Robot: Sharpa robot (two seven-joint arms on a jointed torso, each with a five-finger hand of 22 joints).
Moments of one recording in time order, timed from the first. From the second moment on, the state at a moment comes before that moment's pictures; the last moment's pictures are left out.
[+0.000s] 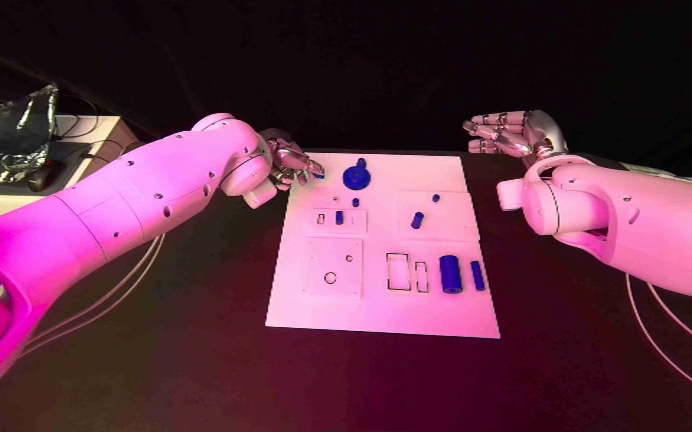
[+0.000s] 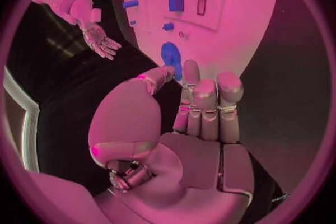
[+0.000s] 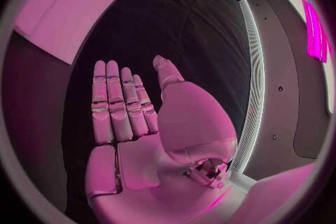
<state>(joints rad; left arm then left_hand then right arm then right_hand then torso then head) 1.26 -0.56 0.18 1.12 -0.92 0.04 -0.52 1.14 -0.16 0.50 0.05 0.47 0.98 0.03 0.53 0.73 1.25 -0.05 0.76 0.46 1.38 -0.10 1.16 0.96 0.09 1.26 -0.11 1.09 1.29 1.31 -0.80 -0.11 1.26 -0.25 -0.65 0.32 1.28 0.01 -0.06 -0.04 0.46 0.97 0.21 0.07 0.07 1.04 0.16 0.11 0.06 1.15 0.13 0.07 0.07 0.09 1.04 0.13 0.08 0.07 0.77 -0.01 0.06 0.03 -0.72</state>
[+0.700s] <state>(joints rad) 1.25 -0.68 0.09 1.36 -1.02 0.04 -0.60 1.05 -0.15 0.54 0.01 0.50 0.98 0.03 0.54 0.79 1.26 -0.06 0.78 0.47 1.41 -0.11 1.15 1.03 0.09 1.28 -0.11 1.13 1.31 1.31 -0.80 -0.11 1.29 -0.30 -0.63 0.34 1.28 0.01 -0.05 -0.06 0.46 0.98 0.20 0.07 0.07 1.05 0.16 0.07 0.06 1.11 0.14 0.06 0.06 0.06 0.96 0.15 0.08 0.07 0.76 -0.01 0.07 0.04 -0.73</state>
